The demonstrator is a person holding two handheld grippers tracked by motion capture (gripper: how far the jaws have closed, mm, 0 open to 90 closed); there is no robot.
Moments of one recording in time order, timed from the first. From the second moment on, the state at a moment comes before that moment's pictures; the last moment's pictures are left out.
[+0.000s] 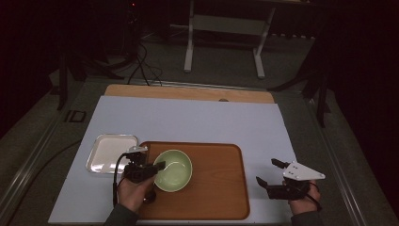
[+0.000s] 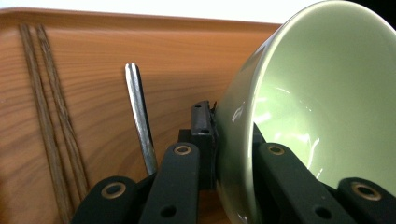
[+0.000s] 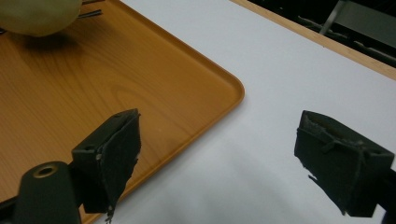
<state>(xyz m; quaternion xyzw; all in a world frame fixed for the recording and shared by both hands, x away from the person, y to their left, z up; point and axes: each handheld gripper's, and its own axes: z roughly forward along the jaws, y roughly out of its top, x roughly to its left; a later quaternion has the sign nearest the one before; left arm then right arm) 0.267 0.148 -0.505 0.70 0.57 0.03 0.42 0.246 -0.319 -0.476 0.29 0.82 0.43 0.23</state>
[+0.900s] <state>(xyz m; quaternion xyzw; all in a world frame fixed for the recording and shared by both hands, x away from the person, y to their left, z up) 0.269 0.135 -0.516 0.73 0.57 0.05 0.38 0.246 -0.319 -0.476 0.29 0.82 0.43 0.23</state>
